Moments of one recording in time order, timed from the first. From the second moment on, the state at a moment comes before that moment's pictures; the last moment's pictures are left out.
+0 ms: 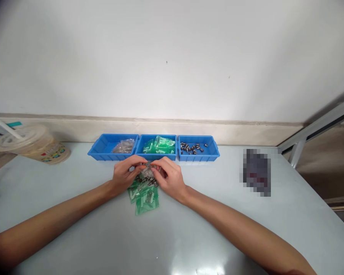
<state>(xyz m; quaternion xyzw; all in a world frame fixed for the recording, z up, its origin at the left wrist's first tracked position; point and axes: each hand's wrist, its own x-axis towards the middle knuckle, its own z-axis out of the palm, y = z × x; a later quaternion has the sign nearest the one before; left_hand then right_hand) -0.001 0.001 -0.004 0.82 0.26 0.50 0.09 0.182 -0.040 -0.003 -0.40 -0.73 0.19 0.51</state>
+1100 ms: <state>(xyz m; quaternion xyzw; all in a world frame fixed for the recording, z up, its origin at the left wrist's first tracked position) -0.002 0.000 -0.001 0.81 0.25 0.51 0.14 0.247 0.004 0.079 -0.65 -0.73 -0.06 0.18</state>
